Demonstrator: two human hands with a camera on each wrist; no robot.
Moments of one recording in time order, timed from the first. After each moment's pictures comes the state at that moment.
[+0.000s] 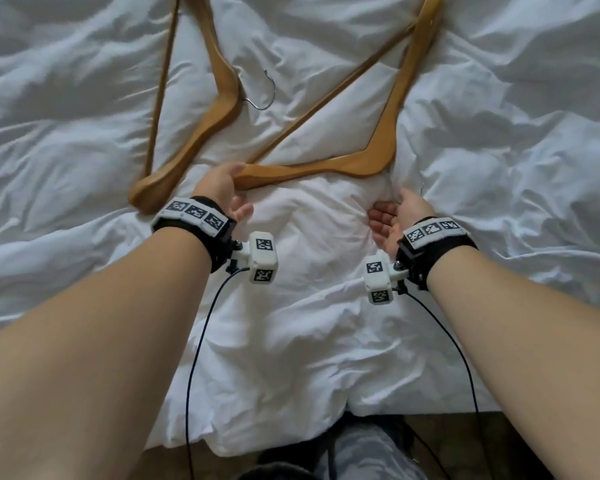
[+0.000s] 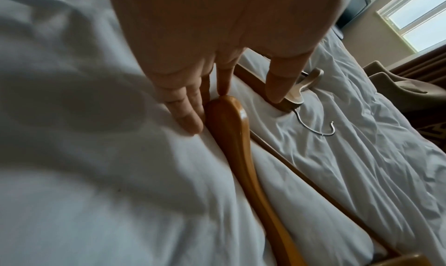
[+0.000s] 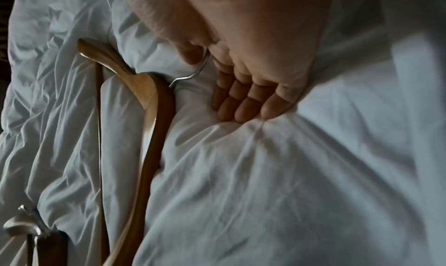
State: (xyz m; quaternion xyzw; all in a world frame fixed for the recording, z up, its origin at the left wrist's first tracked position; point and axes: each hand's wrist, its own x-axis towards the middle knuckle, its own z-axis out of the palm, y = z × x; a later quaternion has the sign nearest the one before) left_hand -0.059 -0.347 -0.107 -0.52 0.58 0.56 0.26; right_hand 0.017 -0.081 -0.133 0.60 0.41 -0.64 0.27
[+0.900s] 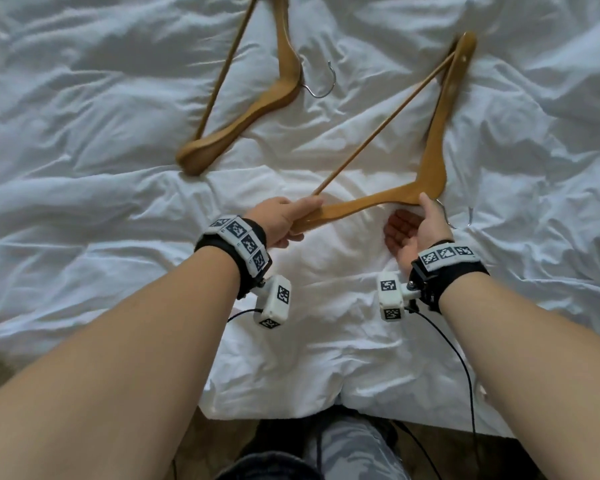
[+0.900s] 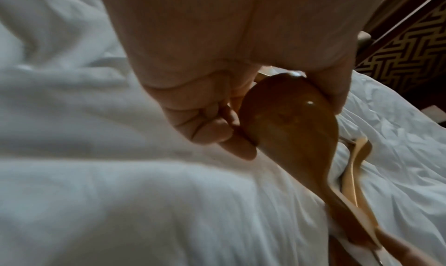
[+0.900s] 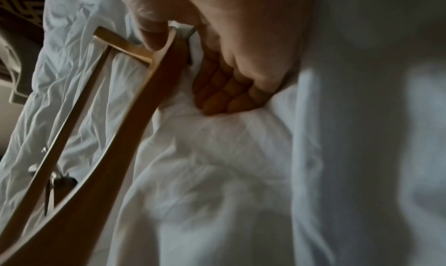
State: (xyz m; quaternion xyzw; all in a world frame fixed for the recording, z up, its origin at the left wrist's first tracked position) left_hand 0.036 -0.350 -0.087 -0.29 0.70 0.52 0.40; right_hand 0.049 -0.099 -0.129 0.55 0.41 -0.69 0.22
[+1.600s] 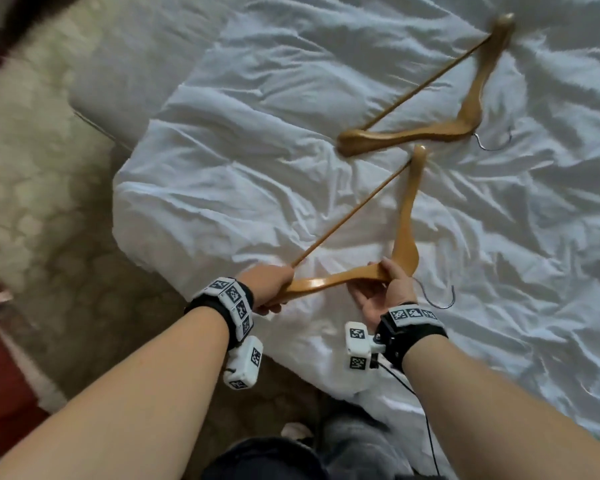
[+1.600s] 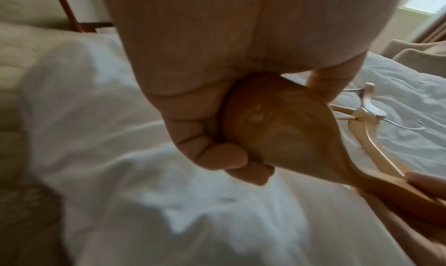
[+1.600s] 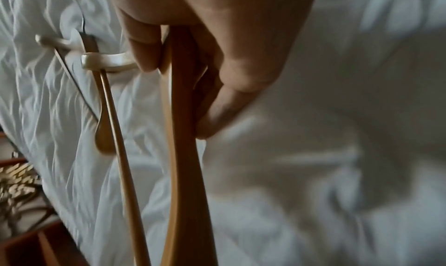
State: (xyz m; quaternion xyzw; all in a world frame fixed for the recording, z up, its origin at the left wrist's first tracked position) left_hand 0.258 -0.477 -0.005 -0.47 0.64 0.47 0.39; right_hand 0.159 -0.278 -0.063 0.48 0.39 -0.67 0.40
